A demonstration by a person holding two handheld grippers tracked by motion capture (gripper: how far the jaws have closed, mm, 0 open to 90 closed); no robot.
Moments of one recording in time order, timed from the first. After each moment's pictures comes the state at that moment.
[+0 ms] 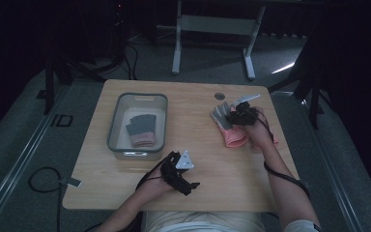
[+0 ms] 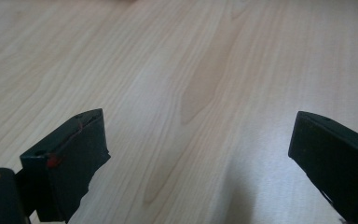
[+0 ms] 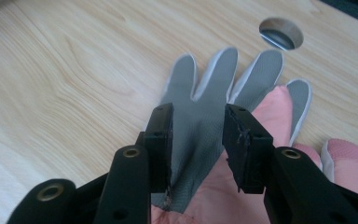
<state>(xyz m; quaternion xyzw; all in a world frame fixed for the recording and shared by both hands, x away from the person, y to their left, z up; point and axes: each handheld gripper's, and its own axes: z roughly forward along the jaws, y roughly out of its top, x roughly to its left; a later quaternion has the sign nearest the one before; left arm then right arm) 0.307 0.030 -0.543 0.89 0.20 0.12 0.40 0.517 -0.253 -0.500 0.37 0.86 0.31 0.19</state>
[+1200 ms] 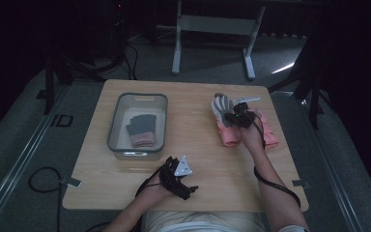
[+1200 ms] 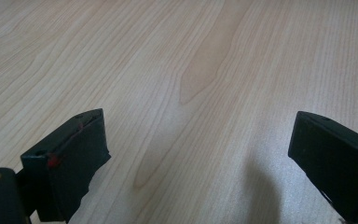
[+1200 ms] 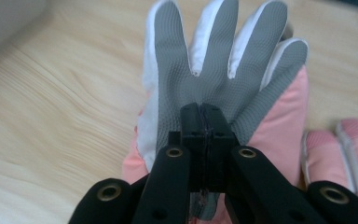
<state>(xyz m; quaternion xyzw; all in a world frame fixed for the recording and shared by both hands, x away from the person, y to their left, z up) 0.299 0.029 -0.561 0.89 0.20 0.13 0.40 0.495 -0.236 -0.490 0.45 0.80 0.35 0.20</state>
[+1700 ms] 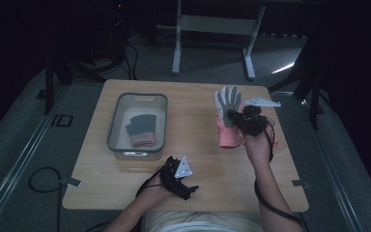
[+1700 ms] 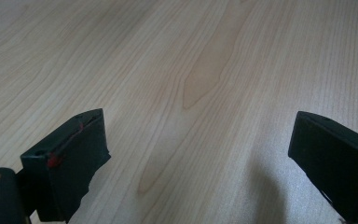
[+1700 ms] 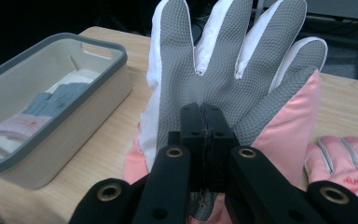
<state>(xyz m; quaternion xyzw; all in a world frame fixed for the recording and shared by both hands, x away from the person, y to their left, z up) 0.299 0.028 -0.563 0.88 0.19 0.15 0.40 0.386 -0.218 -0.400 0.45 0.74 0.44 0.24</state>
